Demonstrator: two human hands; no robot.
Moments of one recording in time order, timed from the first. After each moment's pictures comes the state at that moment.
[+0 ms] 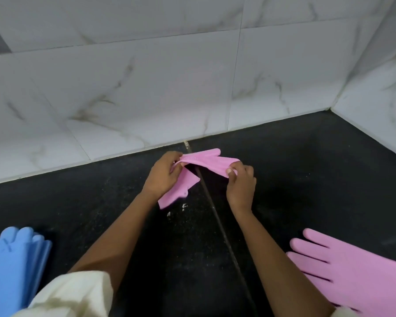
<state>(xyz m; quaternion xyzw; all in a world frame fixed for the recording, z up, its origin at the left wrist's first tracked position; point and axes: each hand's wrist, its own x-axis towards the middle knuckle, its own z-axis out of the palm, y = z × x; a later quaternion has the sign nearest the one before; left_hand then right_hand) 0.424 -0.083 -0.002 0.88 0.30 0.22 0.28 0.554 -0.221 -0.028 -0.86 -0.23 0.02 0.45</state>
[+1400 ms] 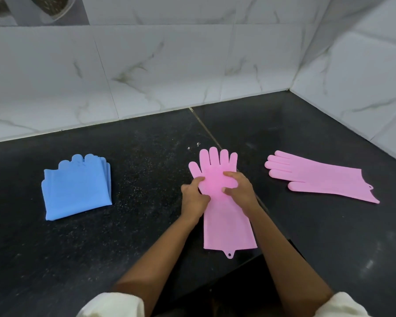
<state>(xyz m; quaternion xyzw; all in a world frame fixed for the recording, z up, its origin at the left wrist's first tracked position) 0.244 -0.306 -0.007 0.71 0.41 0.14 0.55 0.358 -0.389 -0.013 -0.82 -0.23 0.24 0.47</state>
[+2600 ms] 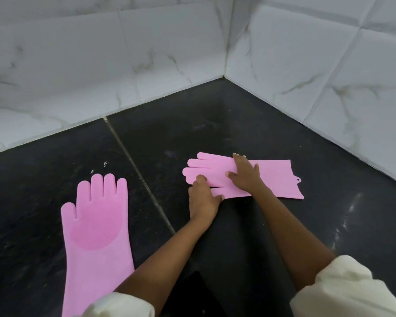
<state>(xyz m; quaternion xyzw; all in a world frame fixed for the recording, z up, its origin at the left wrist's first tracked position) 0.474 -0.451 -0.016 0.80 0.36 0.08 0.47 0.610 -0.523 -0.021 -0.94 -0.27 0.13 0.15</state>
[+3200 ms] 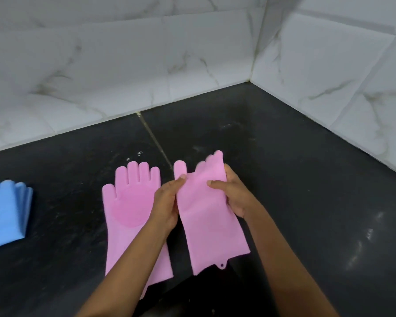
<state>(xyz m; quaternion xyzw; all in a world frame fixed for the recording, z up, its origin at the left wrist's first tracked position) 0.344 -0.371 0.017 0.39 0.37 0.19 0.82 0.467 -0.480 0.024 -0.66 -0.16 0.42 0.60</state>
